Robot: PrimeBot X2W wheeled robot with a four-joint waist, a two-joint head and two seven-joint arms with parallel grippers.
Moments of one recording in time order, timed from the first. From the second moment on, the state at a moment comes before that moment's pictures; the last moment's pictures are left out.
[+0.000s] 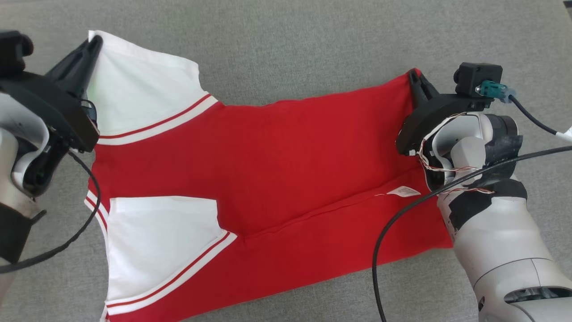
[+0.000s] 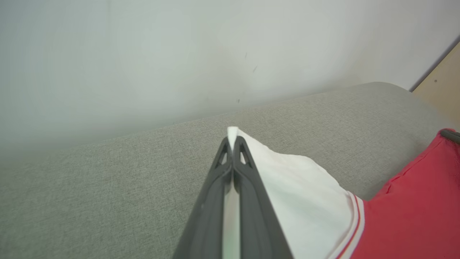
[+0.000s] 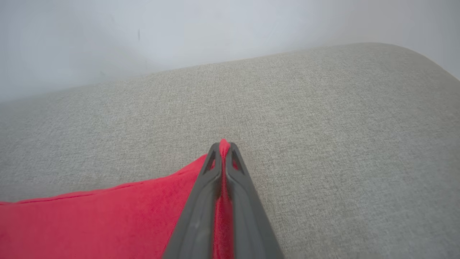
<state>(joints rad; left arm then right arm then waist) -1.06 0.52 -0.56 0.45 -0.74 -0.11 0.09 -1.03 -0.08 0.09 0.98 0.11 0.13 -0.11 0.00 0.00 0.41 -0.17</state>
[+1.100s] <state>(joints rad) -0.26 0.63 -0.54 -0.23 -0.74 0.20 -0.17 -0.59 -0.26 0.34 0.67 0.53 0.13 -0.16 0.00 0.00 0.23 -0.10</state>
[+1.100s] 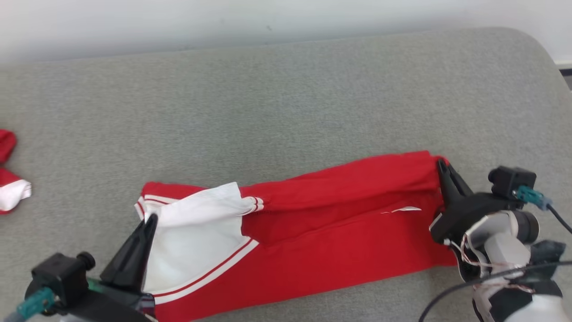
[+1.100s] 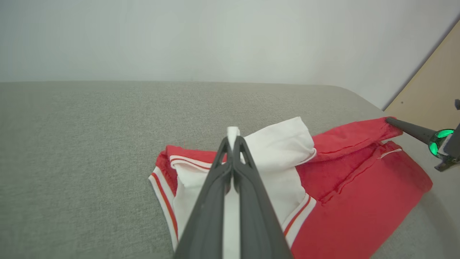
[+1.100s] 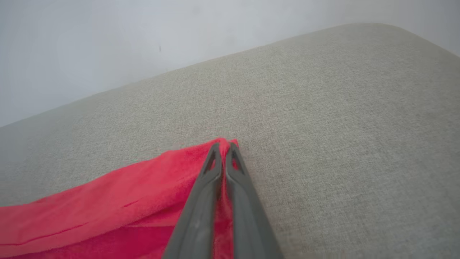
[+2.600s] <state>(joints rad) -0.04 0.39 -0.35 -0.13 -0.57 0.25 -0.26 -0.34 -0.25 0.14 0.44 0.41 0.13 0.03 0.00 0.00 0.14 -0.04</state>
